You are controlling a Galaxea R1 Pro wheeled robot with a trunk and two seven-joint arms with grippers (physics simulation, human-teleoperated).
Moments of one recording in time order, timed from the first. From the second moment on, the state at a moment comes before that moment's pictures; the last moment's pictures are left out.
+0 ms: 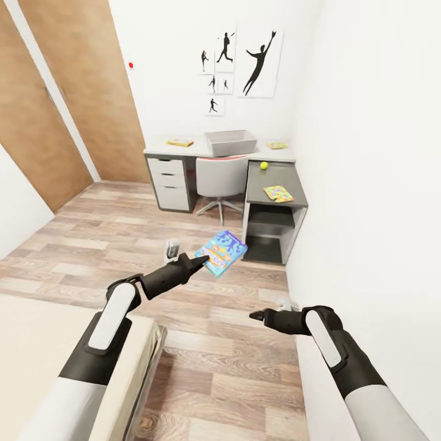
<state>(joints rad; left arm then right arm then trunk) -0.63 0.00 -0.13 -1.38 1.20 0.79 -0.10 -0.59 -0.06 0.08 -1.07 -0.59 0.96 0.11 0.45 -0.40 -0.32</state>
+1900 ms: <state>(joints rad) -0.62 0.01 -0.13 -1.41 1.20 0.79 -0.11 -0.58 -0.07 0.07 -1.07 -0.59 0.96 0.14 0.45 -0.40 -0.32</state>
